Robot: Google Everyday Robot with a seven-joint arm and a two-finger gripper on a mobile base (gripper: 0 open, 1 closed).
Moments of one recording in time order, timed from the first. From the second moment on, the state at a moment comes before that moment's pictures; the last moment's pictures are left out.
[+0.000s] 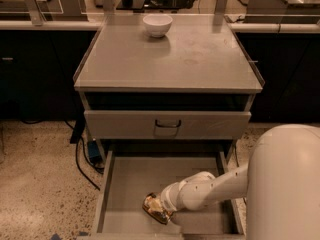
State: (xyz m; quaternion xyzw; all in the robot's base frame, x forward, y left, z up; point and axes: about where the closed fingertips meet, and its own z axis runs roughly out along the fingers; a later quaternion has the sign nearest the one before) arm 0.502 0.002 0.386 -0.35 0.89 0.20 0.22
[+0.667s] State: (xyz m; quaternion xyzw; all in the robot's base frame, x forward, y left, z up) arm 0.509 0.042 0.472 -0.40 0.86 0.23 0.24
